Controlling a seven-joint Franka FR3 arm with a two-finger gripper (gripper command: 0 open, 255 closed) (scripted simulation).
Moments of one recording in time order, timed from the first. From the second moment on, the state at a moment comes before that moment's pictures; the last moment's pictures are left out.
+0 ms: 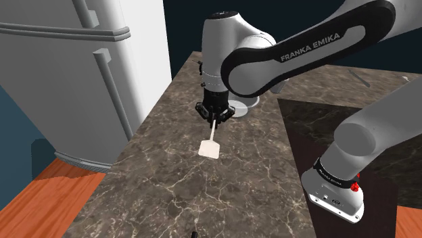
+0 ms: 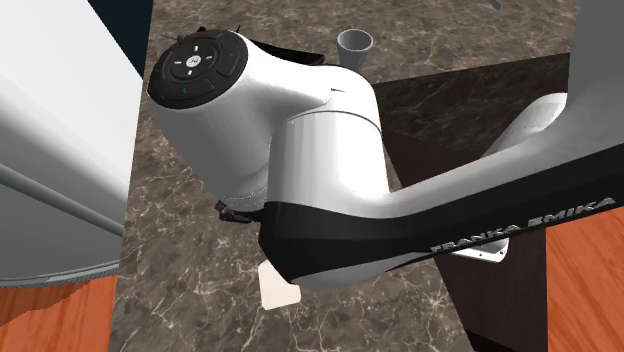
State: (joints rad) arm -0.30 -0.34 0.86 -2.39 0.23 2.16 1.37
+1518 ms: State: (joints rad) arm -0.30 -0.45 0.68 -2.24 0.23 1.89 1.23
